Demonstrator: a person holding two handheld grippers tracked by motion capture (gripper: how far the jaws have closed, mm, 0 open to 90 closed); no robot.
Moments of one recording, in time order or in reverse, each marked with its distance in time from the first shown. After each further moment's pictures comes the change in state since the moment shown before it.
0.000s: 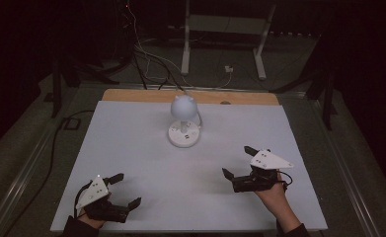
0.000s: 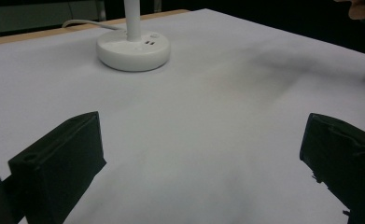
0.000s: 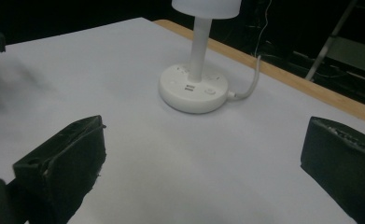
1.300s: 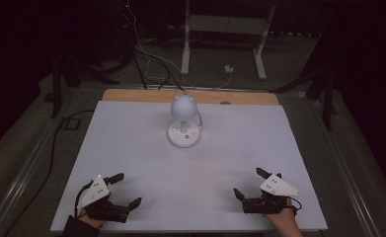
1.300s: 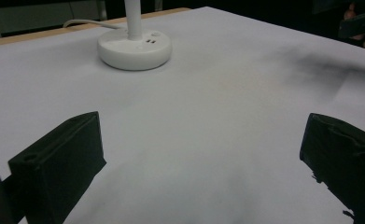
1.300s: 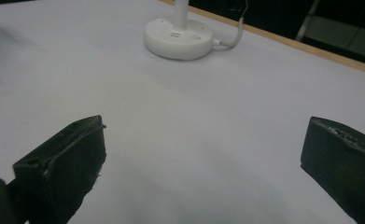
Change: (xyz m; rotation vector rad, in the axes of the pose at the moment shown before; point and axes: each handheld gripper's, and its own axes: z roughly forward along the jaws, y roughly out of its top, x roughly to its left) left arm 0.000 -0.001 0.001 0.004 0.006 0.009; right arm 0.009 -0.071 -0.026 0.027 -0.081 0.030
